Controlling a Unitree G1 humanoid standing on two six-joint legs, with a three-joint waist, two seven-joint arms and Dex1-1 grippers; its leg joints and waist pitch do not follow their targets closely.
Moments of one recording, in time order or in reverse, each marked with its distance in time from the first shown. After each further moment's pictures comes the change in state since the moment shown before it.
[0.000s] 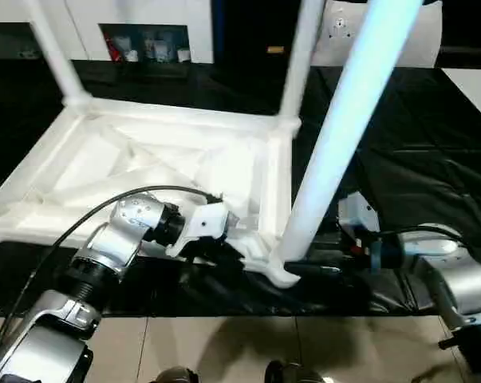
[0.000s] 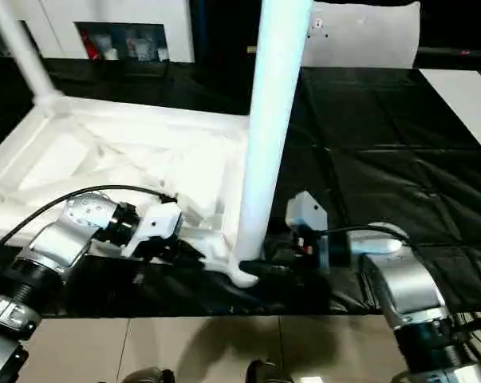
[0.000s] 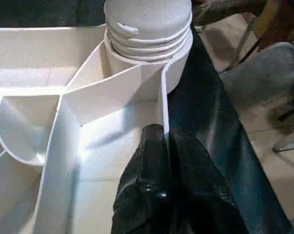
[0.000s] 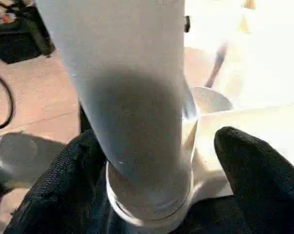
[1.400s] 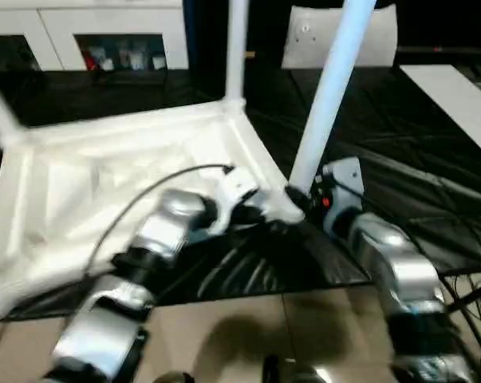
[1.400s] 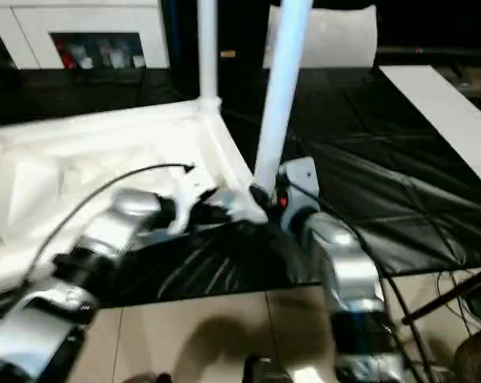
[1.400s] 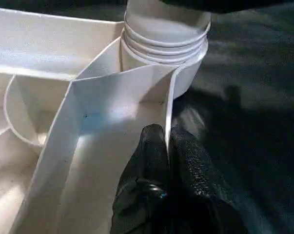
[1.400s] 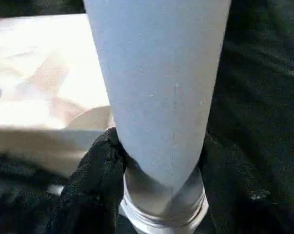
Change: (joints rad) left arm -0.117 -0.337 0.151 0.147 0.086 0.437 0.668; right arm -0.112 0.475 -0.181 0.053 -0.215 0.266 -0.973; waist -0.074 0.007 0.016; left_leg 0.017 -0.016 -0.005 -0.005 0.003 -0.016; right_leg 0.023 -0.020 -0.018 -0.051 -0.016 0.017
